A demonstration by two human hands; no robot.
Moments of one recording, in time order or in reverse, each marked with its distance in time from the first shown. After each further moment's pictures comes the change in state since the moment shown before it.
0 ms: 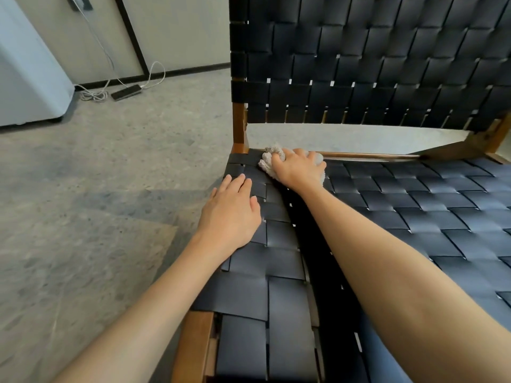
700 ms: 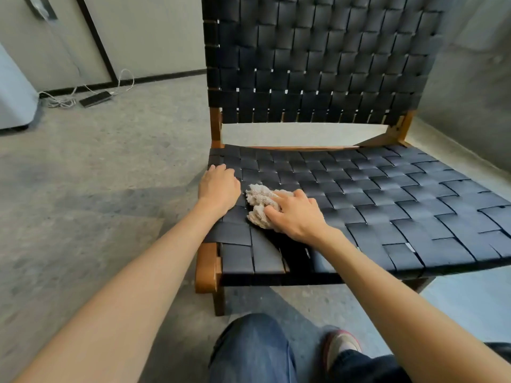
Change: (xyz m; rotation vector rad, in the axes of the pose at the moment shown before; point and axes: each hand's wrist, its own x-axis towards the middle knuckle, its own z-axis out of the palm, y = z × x) left_hand -0.022 0.017 -0.023 0.015 0.072 0.022; right_hand -0.215 0.036 -0.065 0.000 -0.119 -0.185
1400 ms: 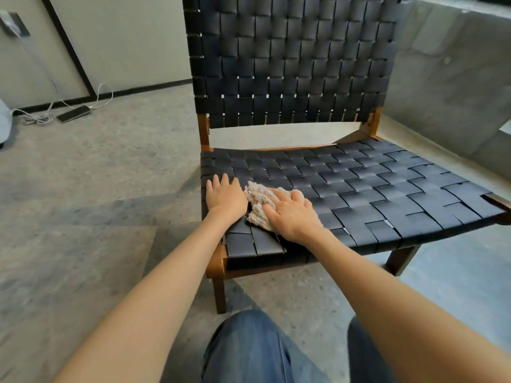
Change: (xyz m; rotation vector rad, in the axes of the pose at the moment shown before) left_hand -0.034 0.023 -0.002 0.129 -0.180 0.006; right_hand -0.031 -0.011 0.009 -0.030 0.006 0.101
